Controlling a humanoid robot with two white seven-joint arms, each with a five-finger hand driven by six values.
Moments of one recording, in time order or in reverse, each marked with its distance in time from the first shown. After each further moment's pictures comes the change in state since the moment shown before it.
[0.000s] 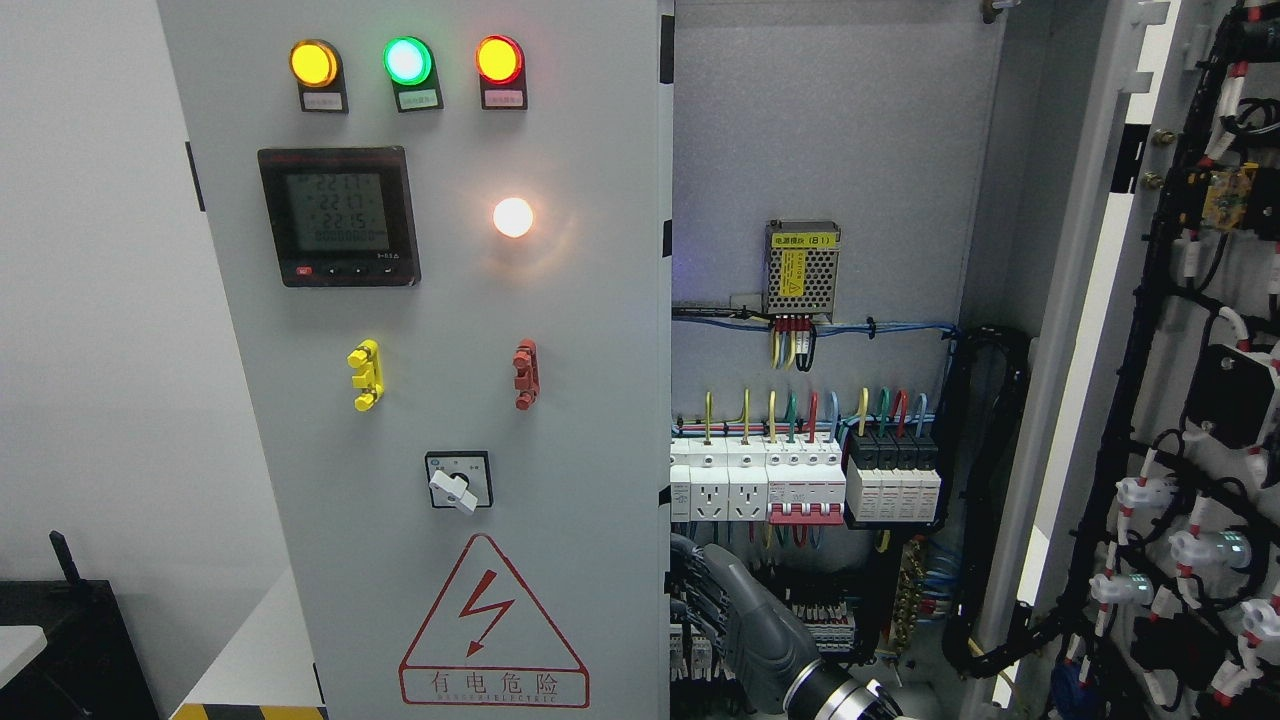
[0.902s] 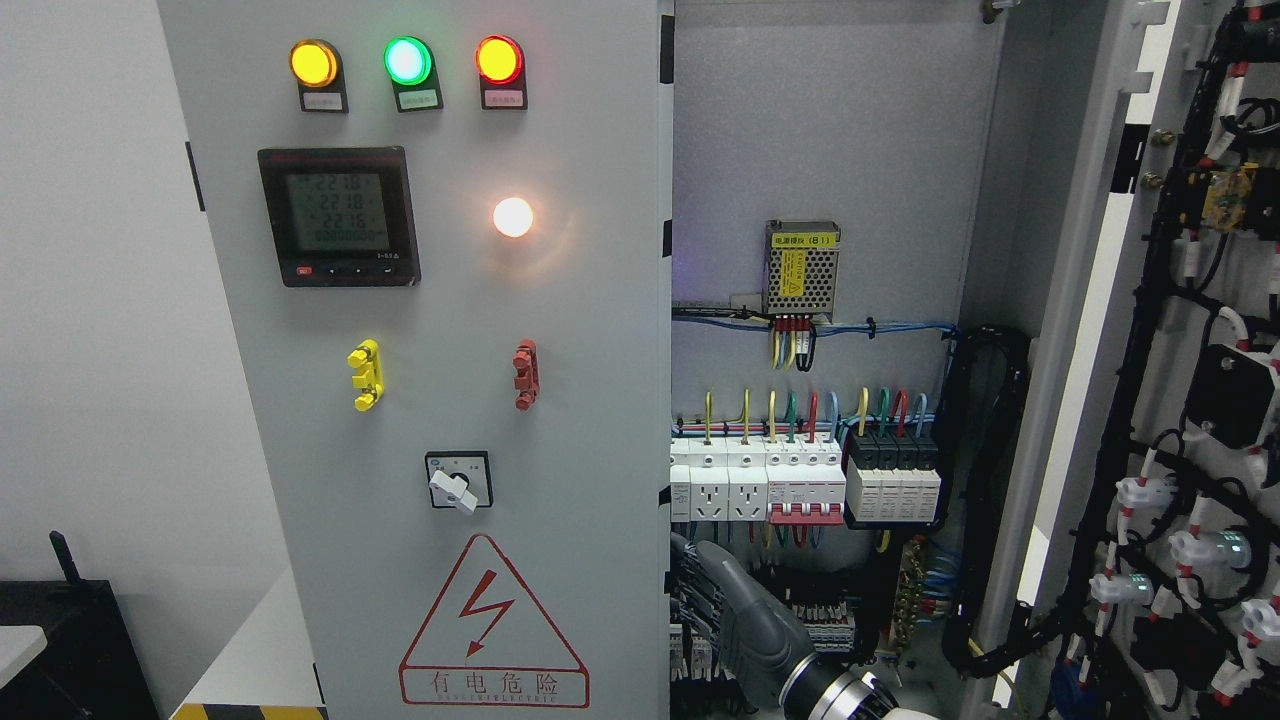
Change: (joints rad) left arm 0.000 0.000 0.000 0.000 0.000 0.000 0.000; right arm -0.019 -0.002 0.010 0.017 -0.007 0.000 0.028
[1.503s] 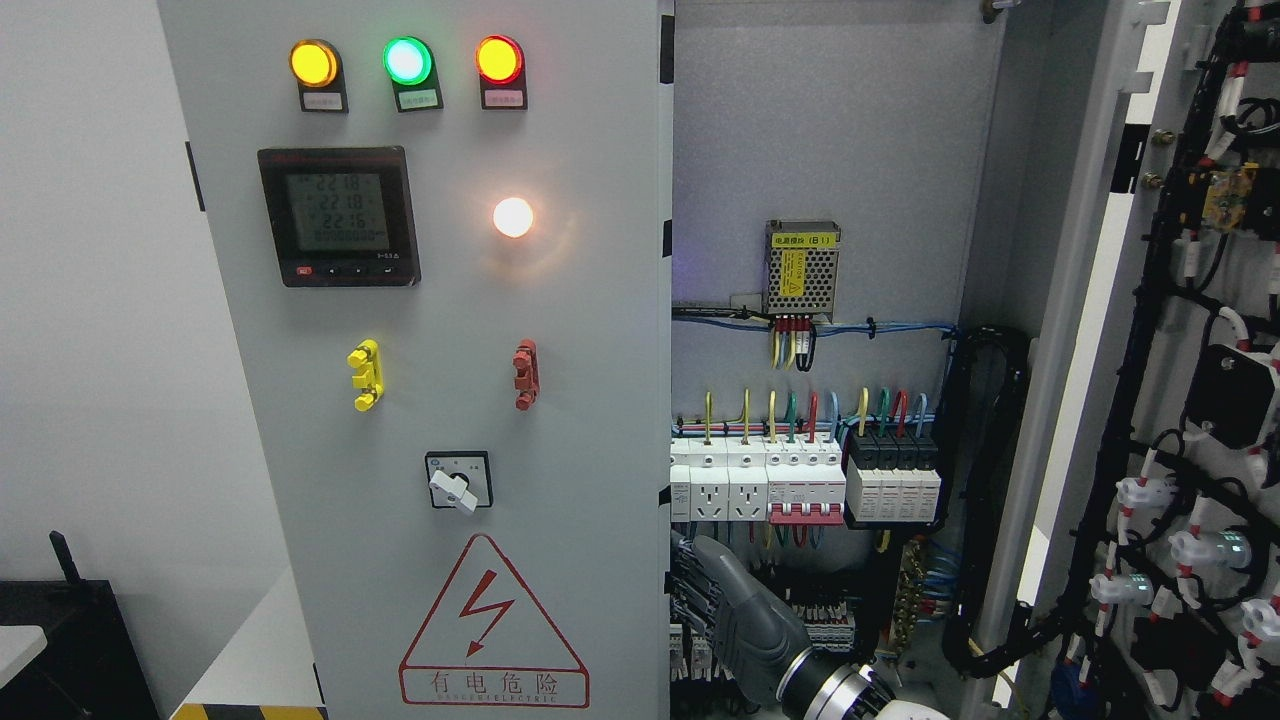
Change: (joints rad) left arm 0.000 0.000 0.000 0.000 0.000 0.000 0.000; right arm -0.013 -0.001 0.003 0.011 -0.021 0.000 0.024
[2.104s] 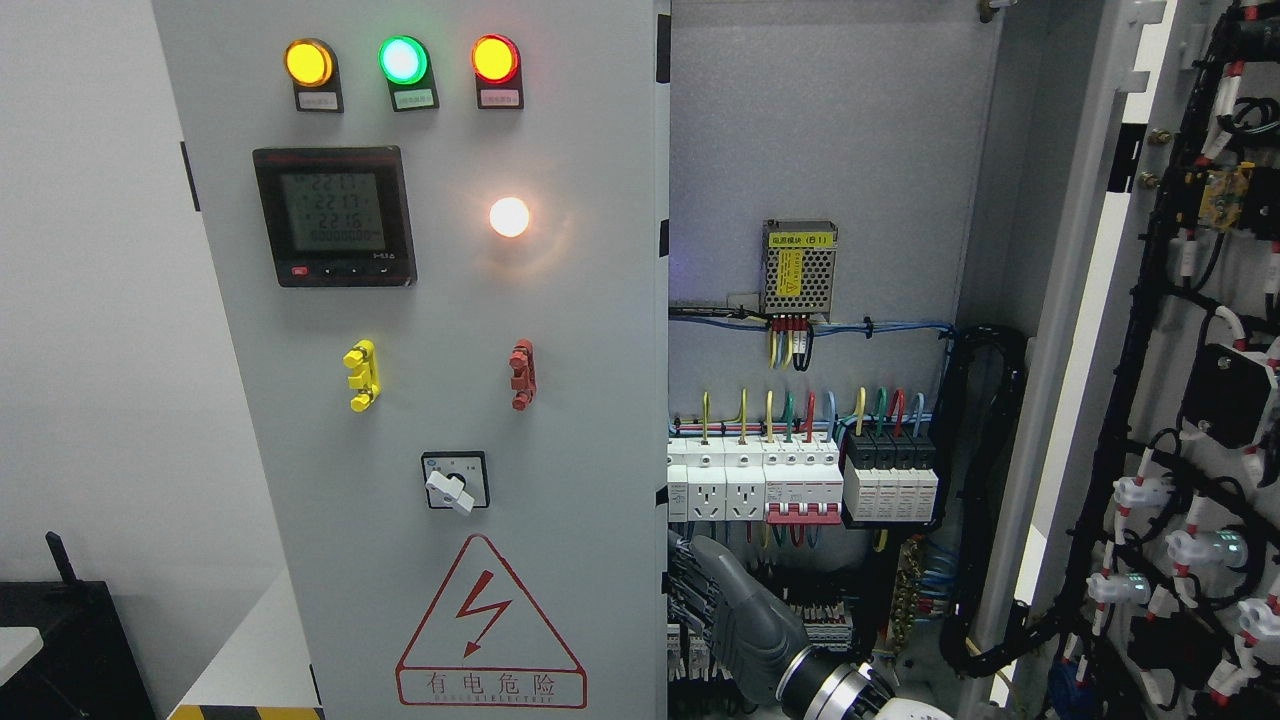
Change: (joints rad) left arm 0.000 0.000 0.000 0.000 0.000 0.000 0.000; right arm -0.004 0.000 0.000 0.005 -0.004 0.000 0.035
